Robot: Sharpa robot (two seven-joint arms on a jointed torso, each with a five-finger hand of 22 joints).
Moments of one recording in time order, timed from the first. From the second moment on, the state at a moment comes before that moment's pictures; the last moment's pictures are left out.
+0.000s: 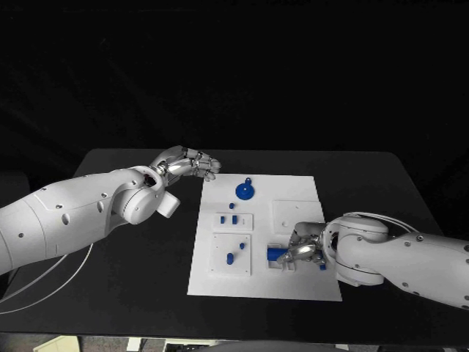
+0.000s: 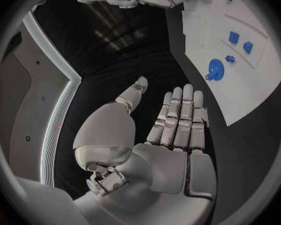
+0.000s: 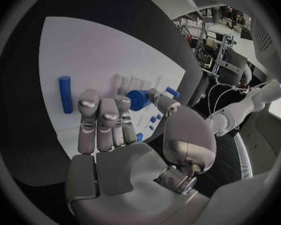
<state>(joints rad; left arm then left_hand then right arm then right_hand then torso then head) 1.20 -0.73 -0.08 1.25 -0.36 -0.13 0.24 0.99 -0.04 0.40 -0.27 0.05 0.81 0.20 0.20 0.56 1.04 0.17 0.10 0.09 0.85 0.15 0.44 0.44 0.05 0.63 0.05 0.41 1.30 1.13 -0.81 -0.19 1.62 -1.21 -0.01 -0.58 0.72 -0.26 0.76 -0.03 0.05 0.98 0.09 0.28 0.60 1.15 -0.01 1.03 1.12 1.30 -0.12 1.24 1.05 0.20 1.24 -0.06 1.03 1.31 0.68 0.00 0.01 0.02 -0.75</state>
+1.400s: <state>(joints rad) 1.20 -0.73 -0.08 1.25 -0.36 -0.13 0.24 0.98 -0.04 0.41 -0.26 0.05 0.81 0.20 0.20 0.56 1.04 0.17 0.10 0.08 0.85 0.15 0.43 0.44 0.05 0.63 0.05 0.41 1.30 1.13 -0.83 -0.19 1.69 -1.31 -0.02 -0.54 0.61 -0.09 0.97 -0.11 0.05 1.02 0.06 0.28 0.57 1.16 -0.03 1.02 1.11 1.31 -0.13 1.23 1.06 0.20 1.22 -0.05 1.04 1.31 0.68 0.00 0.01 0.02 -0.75</state>
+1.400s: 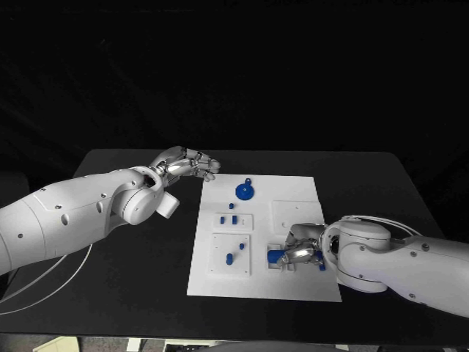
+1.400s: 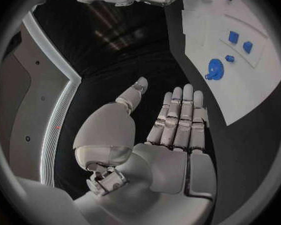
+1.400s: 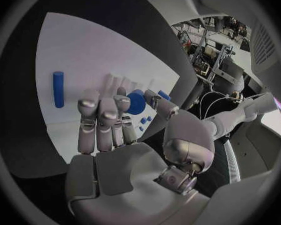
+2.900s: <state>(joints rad) 1.20 -0.74 -0.08 1.25 -0.36 -0.13 0.24 0.98 -0.04 0.41 -0.26 0.05 0.81 0.20 0.20 0.56 1.04 0.17 0.10 0.08 0.85 0.15 0.43 0.45 0.04 0.63 0.05 0.40 1.30 1.12 -0.80 -0.19 1.65 -1.42 -0.04 -0.56 0.56 -0.11 0.96 -0.10 0.05 1.02 0.05 0.29 0.56 1.17 -0.03 1.02 1.10 1.32 -0.12 1.22 1.07 0.21 1.24 -0.05 1.05 1.31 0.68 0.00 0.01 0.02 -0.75</state>
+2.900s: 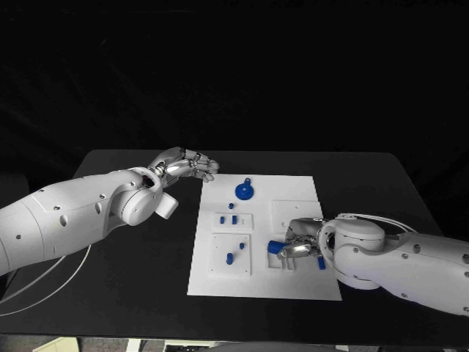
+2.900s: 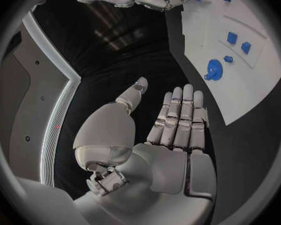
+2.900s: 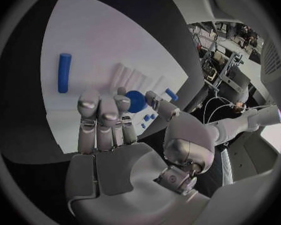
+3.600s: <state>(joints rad) 1.20 -0.74 -0.08 1.25 -0.36 -0.13 0.24 0.98 -0.04 0.41 -0.26 0.05 0.81 0.20 0.20 0.56 1.04 0.17 0.10 0.08 0.85 0.15 0.43 0.45 0.04 0.63 0.05 0.40 1.30 1.12 -0.80 -0.19 1.65 -1.41 0.00 -0.57 0.55 -0.29 0.76 0.00 0.05 1.05 0.07 0.28 0.56 1.16 -0.03 1.02 1.10 1.32 -0.13 1.21 1.07 0.22 1.24 -0.05 1.05 1.30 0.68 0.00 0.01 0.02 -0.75</state>
